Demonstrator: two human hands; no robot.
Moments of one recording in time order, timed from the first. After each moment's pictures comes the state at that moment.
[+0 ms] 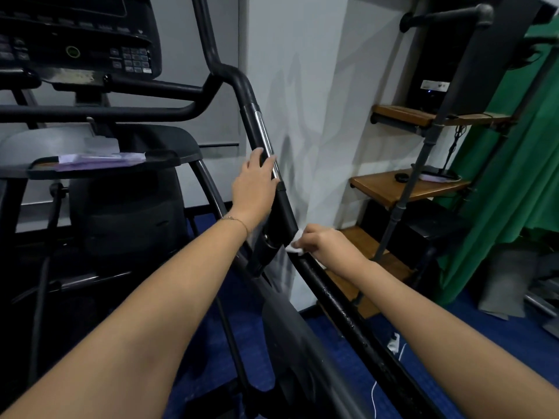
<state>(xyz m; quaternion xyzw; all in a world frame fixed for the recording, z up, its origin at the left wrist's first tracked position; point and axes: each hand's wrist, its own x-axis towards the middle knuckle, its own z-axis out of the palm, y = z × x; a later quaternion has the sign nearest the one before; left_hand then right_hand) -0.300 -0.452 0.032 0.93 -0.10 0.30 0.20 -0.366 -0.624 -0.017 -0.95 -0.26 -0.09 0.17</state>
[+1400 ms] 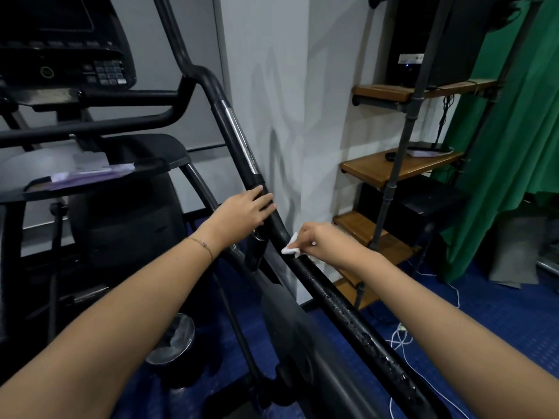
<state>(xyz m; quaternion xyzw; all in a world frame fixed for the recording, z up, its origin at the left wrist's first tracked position) -0.321 -0.437 0.005 0.83 -0.41 0.27 -0.25 -0.390 -0.644 -0.011 -0.95 -0.23 -0.01 0.20</state>
